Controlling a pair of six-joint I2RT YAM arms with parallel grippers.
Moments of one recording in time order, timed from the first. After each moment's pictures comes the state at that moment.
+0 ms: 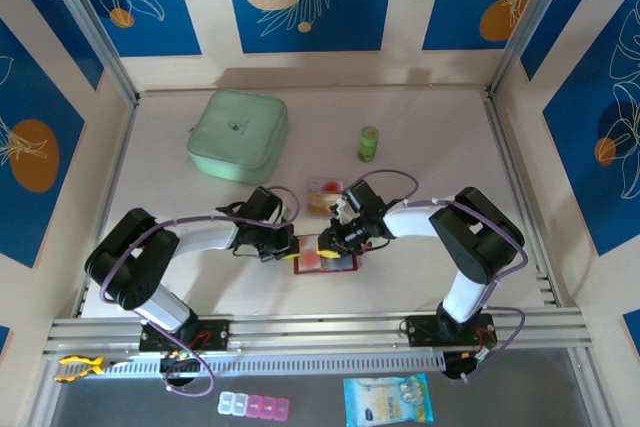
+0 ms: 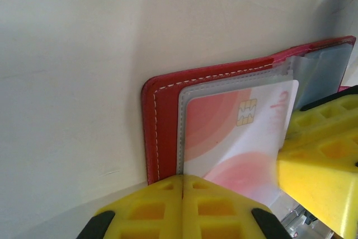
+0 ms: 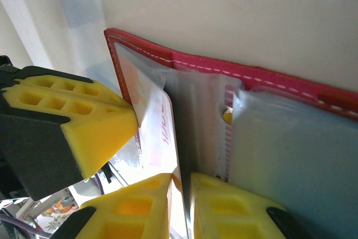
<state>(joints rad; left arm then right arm) -0.66 1.57 0.66 -0.21 0.50 -0.84 0.66 1.71 0.72 -0.08 -0.75 0.87</state>
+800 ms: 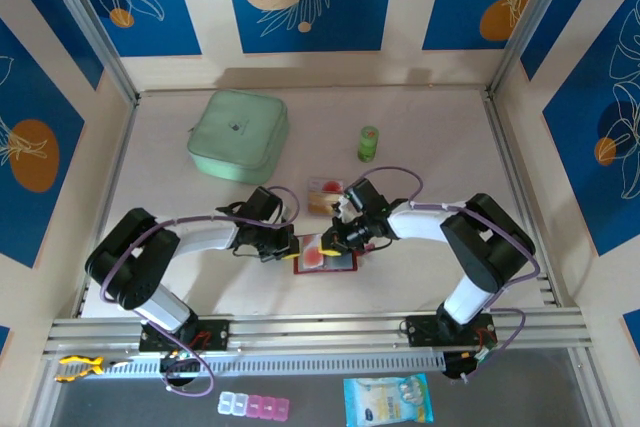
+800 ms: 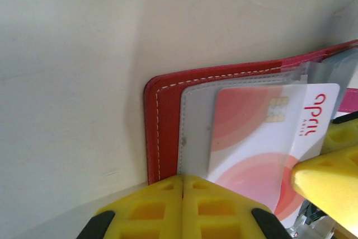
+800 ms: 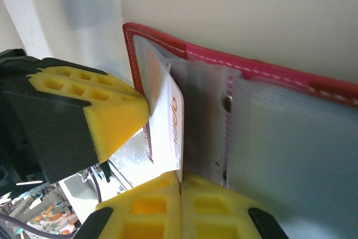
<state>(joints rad) -0.66 1.57 0.66 -0.21 0.50 -0.84 0.66 1.64 0.72 -0.15 -0.70 0.85</state>
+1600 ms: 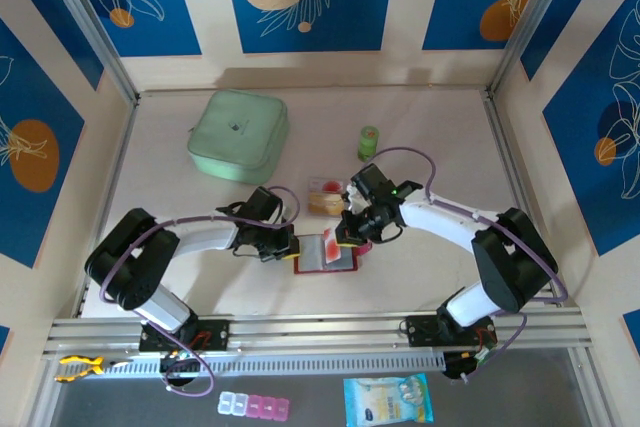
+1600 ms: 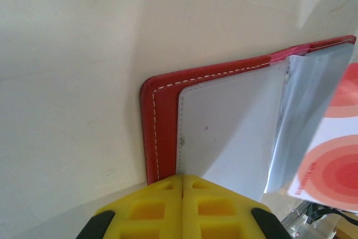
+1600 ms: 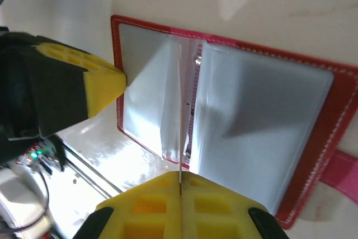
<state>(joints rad) -0.66 1.57 0.67 -0.21 0.49 -0.83 0.63 1.50 0.90 -0.63 -0.51 0.55</state>
